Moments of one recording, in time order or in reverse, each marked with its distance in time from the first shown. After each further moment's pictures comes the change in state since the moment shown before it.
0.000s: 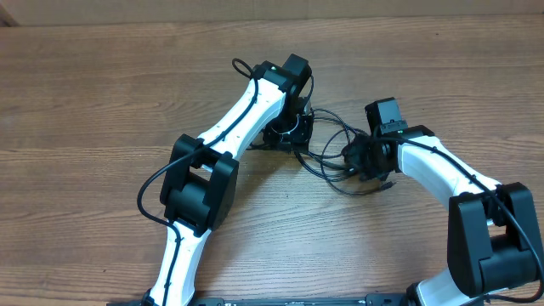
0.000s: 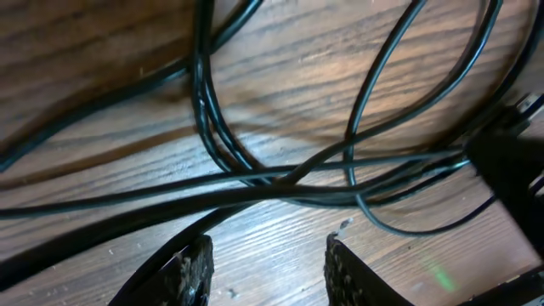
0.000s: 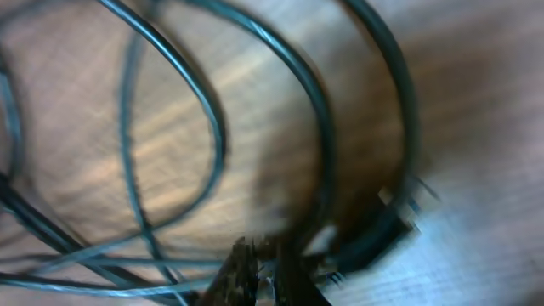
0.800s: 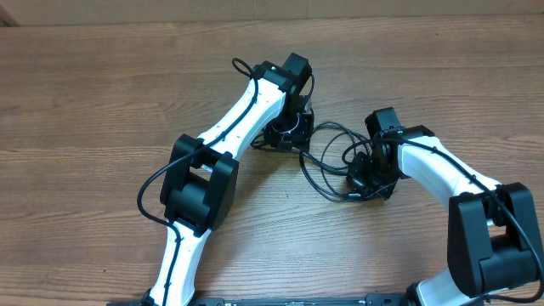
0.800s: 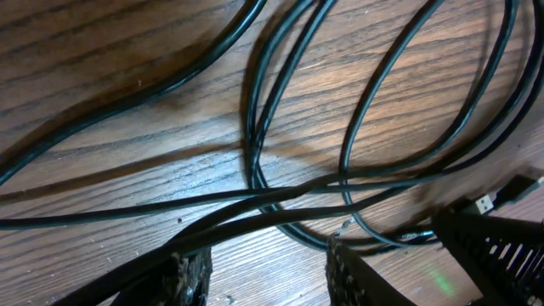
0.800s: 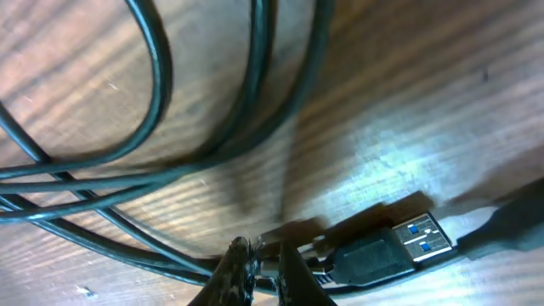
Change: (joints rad) left arm 0.000 0.000 0.000 0.016 0.000 -0.003; right arm 0.000 0.000 -0.002 -0.243 -0.088 0.000
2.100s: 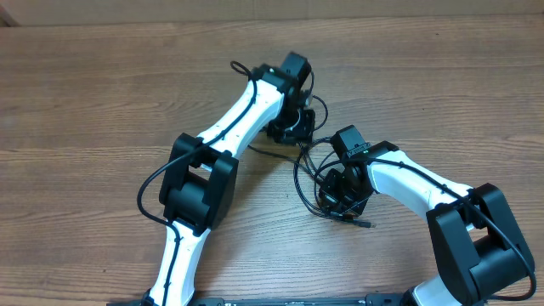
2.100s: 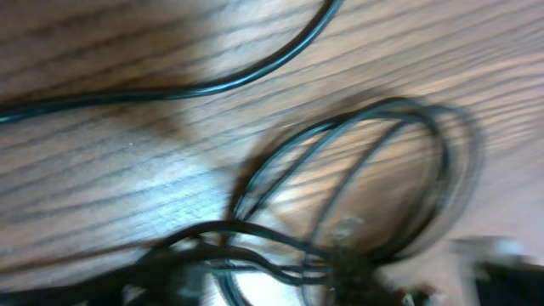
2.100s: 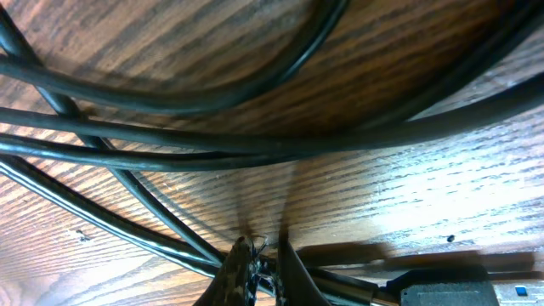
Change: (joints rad) left arm 0.015 0.000 -0.004 0.104 0.029 -0.050; right arm 0.217 0.000 -0.068 0.089 -0.085 0.209
